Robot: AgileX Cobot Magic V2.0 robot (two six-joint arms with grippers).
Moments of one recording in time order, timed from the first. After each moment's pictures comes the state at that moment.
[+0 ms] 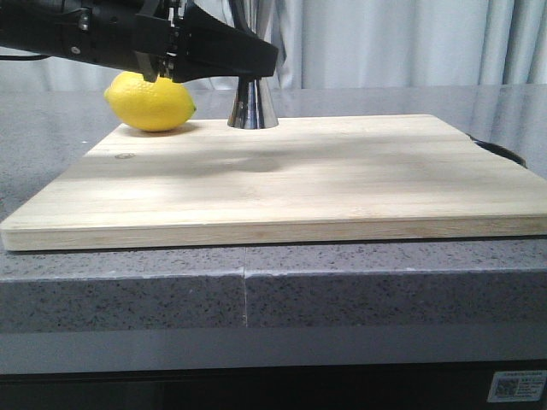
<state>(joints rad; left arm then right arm) -0.31 1.83 -1.17 -1.62 1.16 2.05 0.53 1.42 -1.13 -1.06 -0.11 -0.04</state>
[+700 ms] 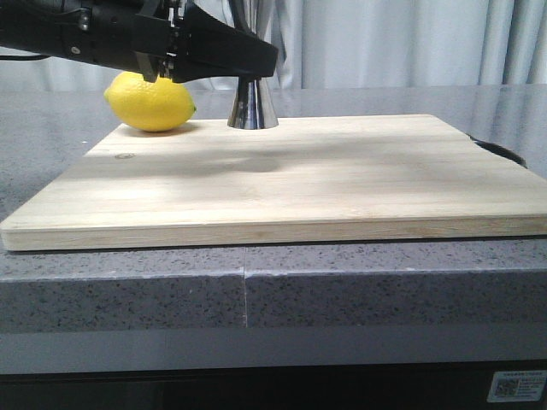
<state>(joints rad) -0.31 1.83 -1.17 -1.62 1.16 2.05 0.53 1.42 -1.13 -1.14 -0.10 -0.04</state>
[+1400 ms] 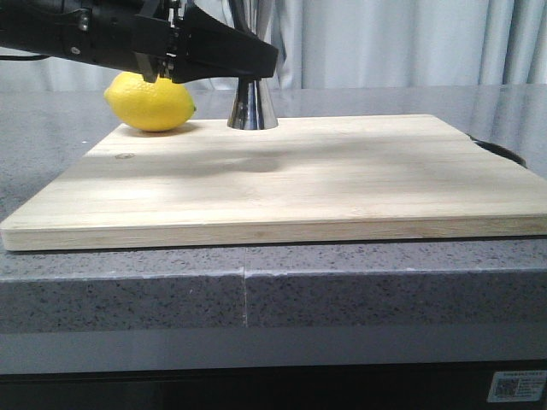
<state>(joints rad) -0.31 1.83 -1.17 -1.62 1.16 2.05 0.53 1.42 -1.13 -1.23 -0.09 -0.04</state>
